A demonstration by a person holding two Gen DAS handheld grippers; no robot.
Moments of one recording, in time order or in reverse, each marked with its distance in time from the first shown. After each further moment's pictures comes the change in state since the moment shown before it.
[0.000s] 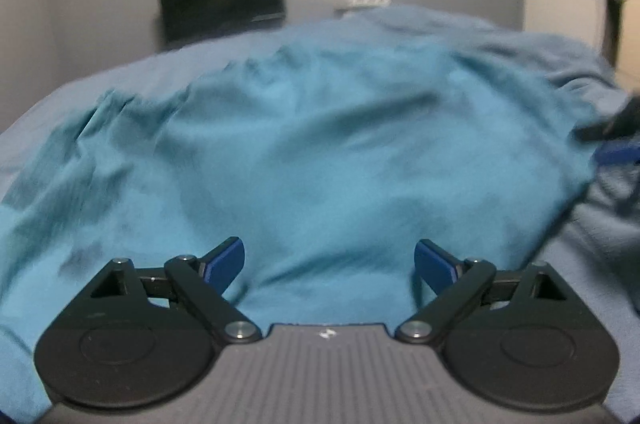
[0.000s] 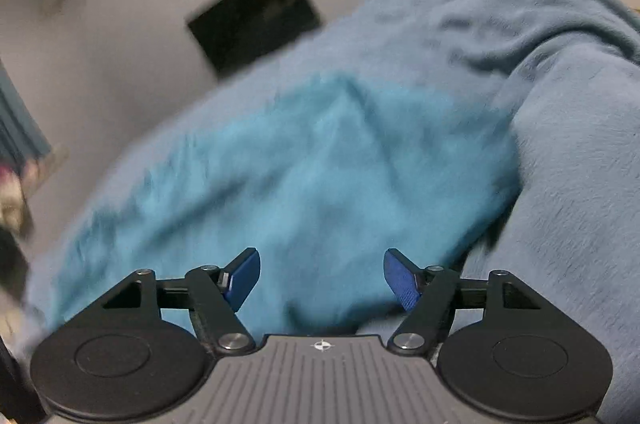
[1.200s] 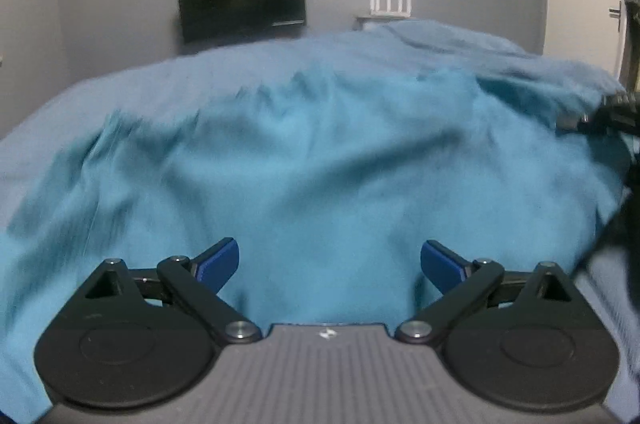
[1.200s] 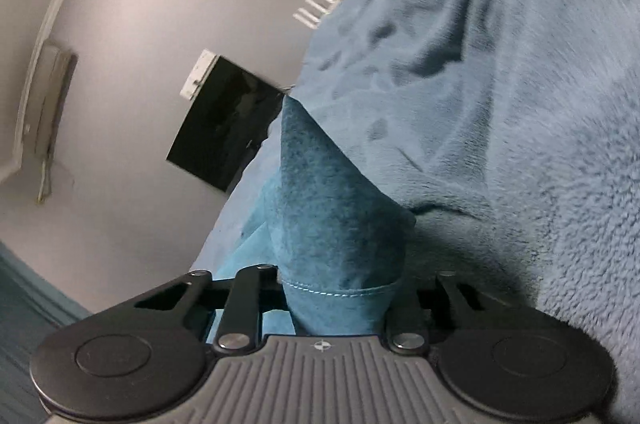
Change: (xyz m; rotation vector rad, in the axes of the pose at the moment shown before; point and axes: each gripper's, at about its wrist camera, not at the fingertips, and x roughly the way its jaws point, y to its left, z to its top) left arm 0.019 -0.001 0.041 -0.051 -0.007 0.065; right arm 0.050 -0.081 0.038 0.478 -0.233 0.188
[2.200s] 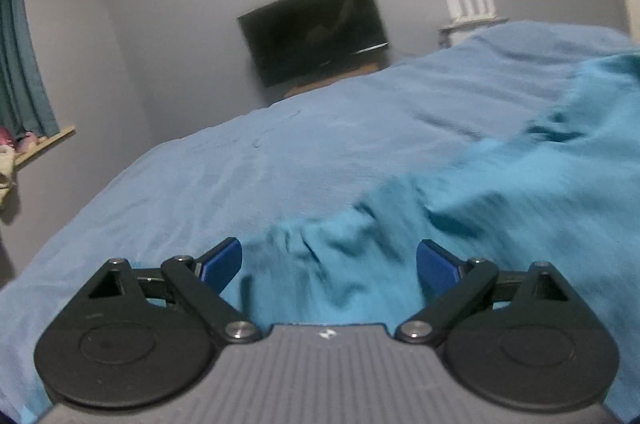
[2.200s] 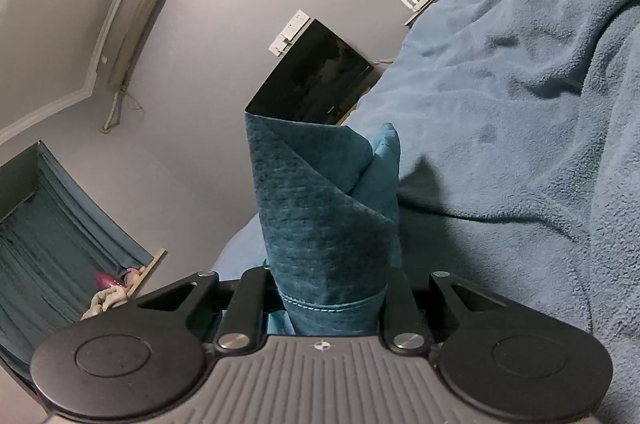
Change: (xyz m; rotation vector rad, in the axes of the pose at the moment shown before) left arm 0.137 -0.012 0.095 0.094 -0.049 0.389; right arm -0.039 0.053 0.019 -0.190 0.105 0.199
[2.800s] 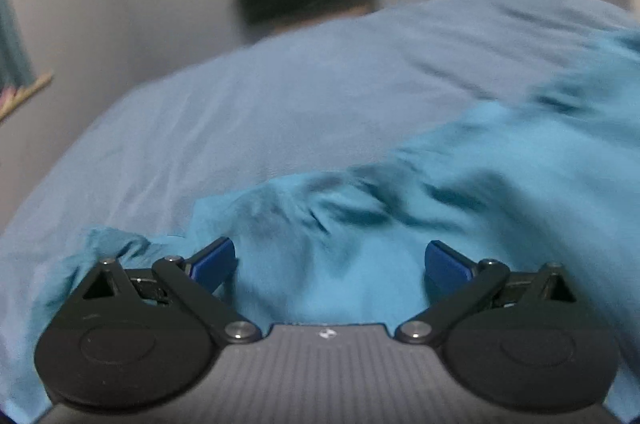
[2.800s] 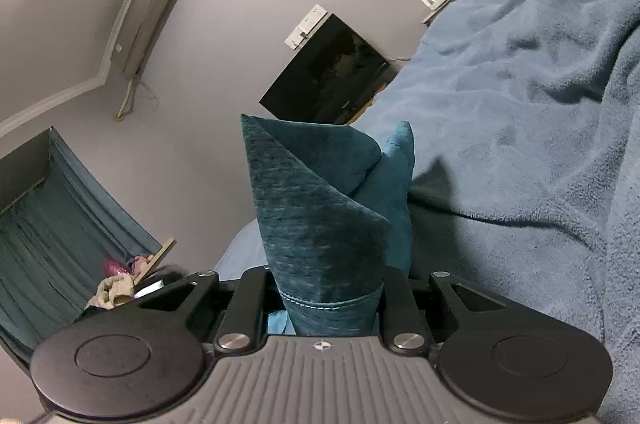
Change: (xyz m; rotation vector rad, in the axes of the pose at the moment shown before) left arm 0.009 0.003 -0.003 -0.001 0.161 -0.117; right arm -0.012 -0.006 -0.003 -0.033 0.025 0.037
